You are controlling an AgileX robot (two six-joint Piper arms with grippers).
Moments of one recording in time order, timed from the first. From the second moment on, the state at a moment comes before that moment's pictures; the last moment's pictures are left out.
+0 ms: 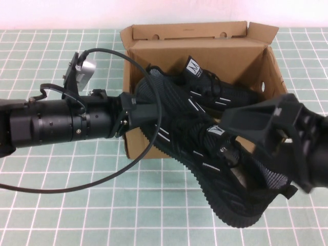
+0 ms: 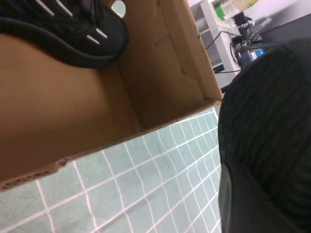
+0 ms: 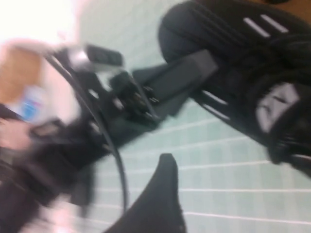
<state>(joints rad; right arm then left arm) 0.86 0.91 -0.82 -0.05 0.20 1.34 -0.28 1.52 -0.85 -1.65 0.85 1.03</state>
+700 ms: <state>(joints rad) 0.86 1.17 -0.72 -0.02 -0.22 1.41 -0.28 1.52 -0.85 -1.65 0.84 1.05</state>
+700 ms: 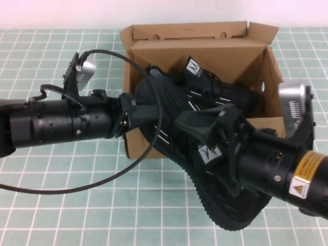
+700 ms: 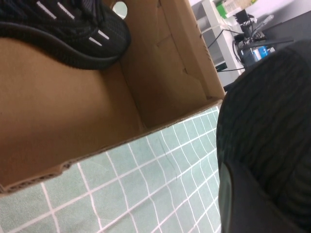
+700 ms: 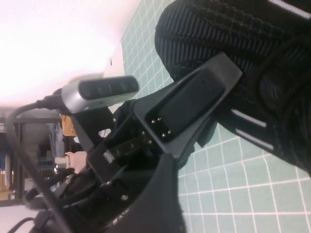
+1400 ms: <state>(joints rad) 0.82 1.22 -0.72 -0.15 -0.40 1.28 -0.28 1.52 -0.85 -1.68 0.84 1.05</state>
